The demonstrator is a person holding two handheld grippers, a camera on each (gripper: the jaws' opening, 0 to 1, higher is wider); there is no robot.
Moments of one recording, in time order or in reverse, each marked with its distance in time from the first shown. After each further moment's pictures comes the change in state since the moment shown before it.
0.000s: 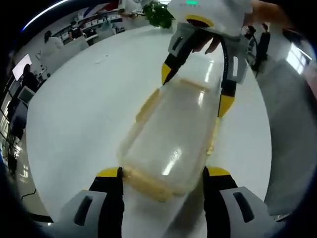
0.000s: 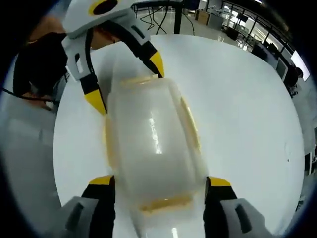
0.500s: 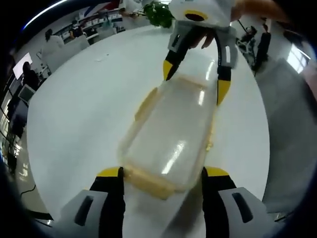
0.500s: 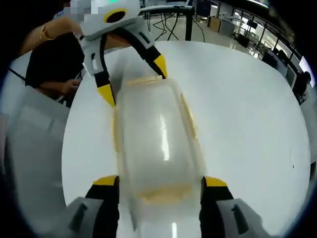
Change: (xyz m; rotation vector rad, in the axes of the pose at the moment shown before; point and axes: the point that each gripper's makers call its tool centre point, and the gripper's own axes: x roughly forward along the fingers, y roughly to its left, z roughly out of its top) left arm -0.004 -0.002 -0.008 -0.010 0.015 0.003; right arm -0.010 -0.001 -0.010 -0.032 -0.010 0.089
